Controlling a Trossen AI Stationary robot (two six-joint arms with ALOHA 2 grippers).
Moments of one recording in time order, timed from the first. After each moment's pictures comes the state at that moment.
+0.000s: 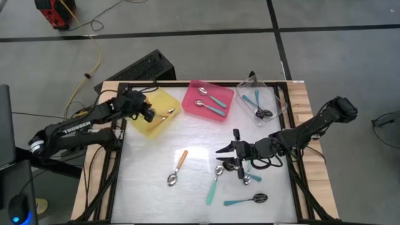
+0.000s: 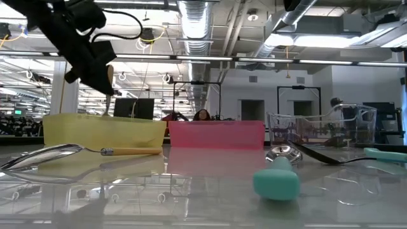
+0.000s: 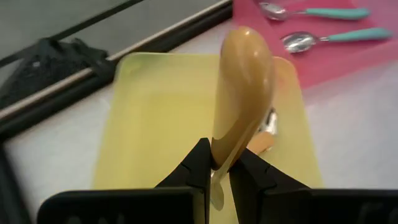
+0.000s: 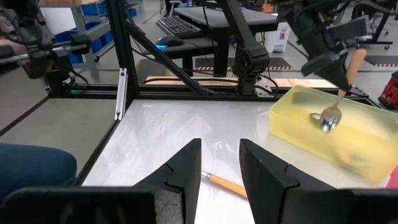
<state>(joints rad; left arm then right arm) 0.60 0.77 0.55 -0.53 -0.21 -0.24 0.44 1.26 0.83 0.24 0.40 0.10</state>
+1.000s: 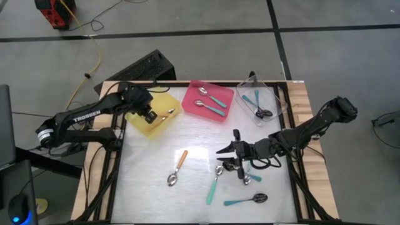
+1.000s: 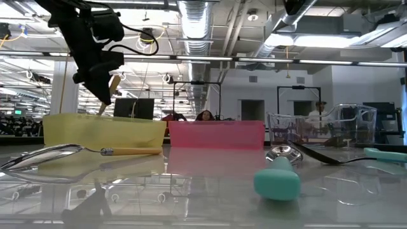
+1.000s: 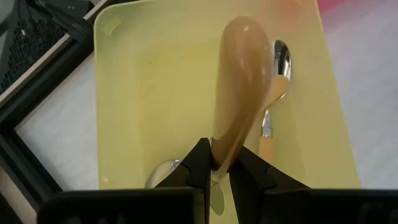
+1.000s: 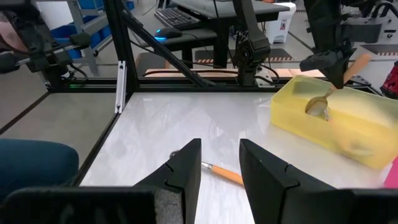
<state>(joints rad) 0.63 1.03 0.73 -0.77 -0.16 -0.10 0.44 1.26 0.83 0.20 0.40 0.13</state>
